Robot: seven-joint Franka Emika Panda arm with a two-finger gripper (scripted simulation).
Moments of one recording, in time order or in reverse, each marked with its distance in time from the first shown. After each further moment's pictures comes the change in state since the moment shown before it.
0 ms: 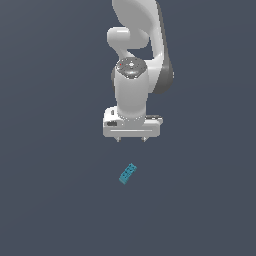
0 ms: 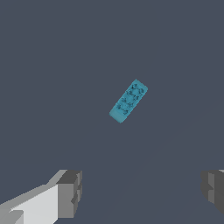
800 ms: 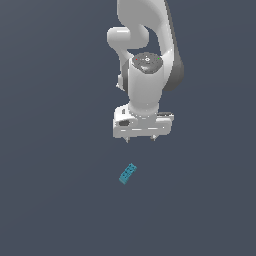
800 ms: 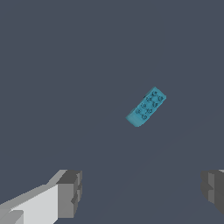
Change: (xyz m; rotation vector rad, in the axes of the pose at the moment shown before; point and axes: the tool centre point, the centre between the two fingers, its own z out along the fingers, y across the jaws) arm 0.005 -0.035 -0.010 0.000 0.016 -0.073
